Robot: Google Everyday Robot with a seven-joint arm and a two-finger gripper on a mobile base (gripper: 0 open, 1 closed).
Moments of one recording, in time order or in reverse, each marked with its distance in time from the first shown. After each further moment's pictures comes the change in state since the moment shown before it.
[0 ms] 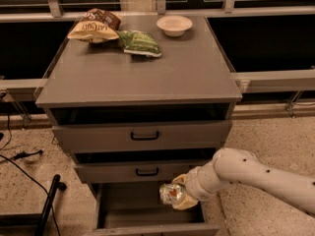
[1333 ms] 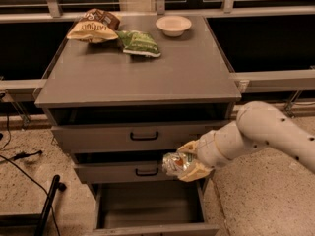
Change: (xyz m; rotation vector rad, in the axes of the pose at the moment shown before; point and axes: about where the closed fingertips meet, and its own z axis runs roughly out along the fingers) arm -0.077 -0.031 -0.136 0.035 -0.086 -0.045
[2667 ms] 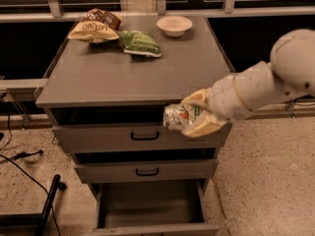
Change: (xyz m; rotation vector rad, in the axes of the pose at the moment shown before) arm -0.100 -0.050 -0.129 0.124 -0.055 -0.106
